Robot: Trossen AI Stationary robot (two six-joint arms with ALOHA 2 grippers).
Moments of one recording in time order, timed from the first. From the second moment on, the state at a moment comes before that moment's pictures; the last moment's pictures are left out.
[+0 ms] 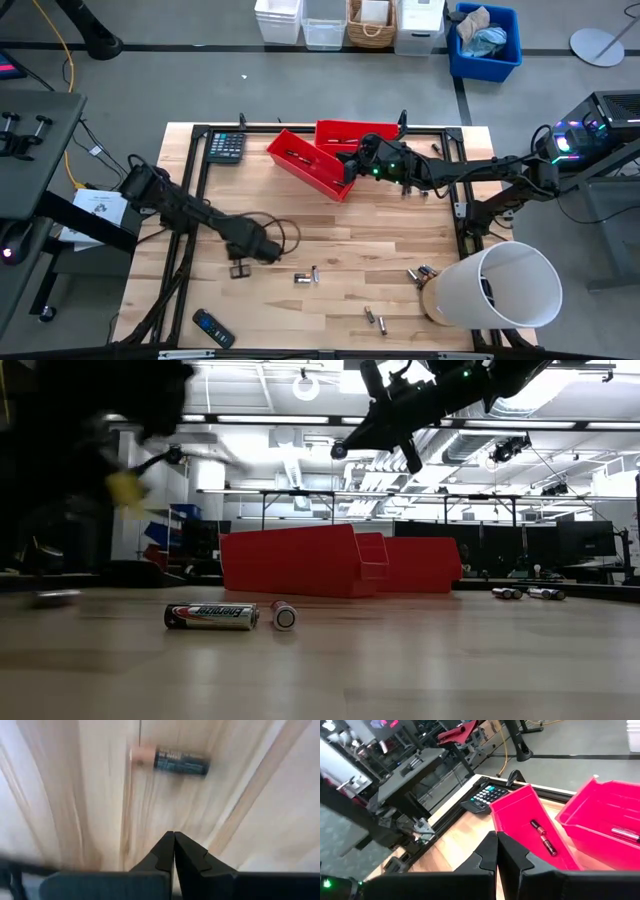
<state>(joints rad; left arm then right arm) -0.36 1.69 0.99 -1.18 0.07 -0.55 -0.20 1.41 0.90 0.24 0.25 0.63</state>
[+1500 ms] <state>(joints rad) 0.18 0.88 0.70 -0.19 -0.05 -0.55 0.12 1.90 1.21 -0.81 -0.08 1.33</state>
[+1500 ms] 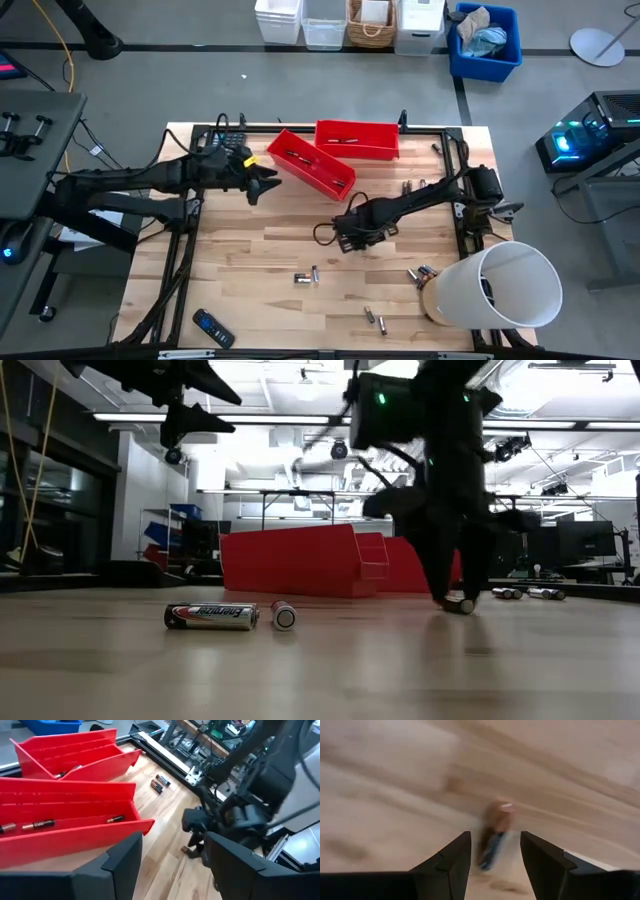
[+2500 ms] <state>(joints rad) 0.27 0.79 0.83 0.12 -0.01 -0.64 -0.08 1.43 1.28 -0.87 0.35 0.76</state>
